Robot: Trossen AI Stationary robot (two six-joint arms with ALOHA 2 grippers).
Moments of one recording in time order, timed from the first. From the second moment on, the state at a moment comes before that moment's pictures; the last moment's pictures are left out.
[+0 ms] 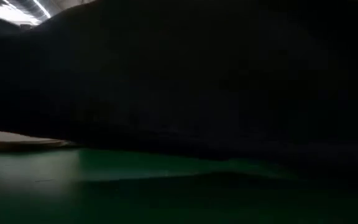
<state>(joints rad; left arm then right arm) -0.97 1.53 1.33 -1.57 0.58 -1.81 0.93 1.89 1.21 -1.47 -0.40 0.35</state>
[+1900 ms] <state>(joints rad) -1.04 1.40 1.49 -1.57 -0.19 -1.81 0.45 1.44 1.19 -1.22 0.19 -0.25</state>
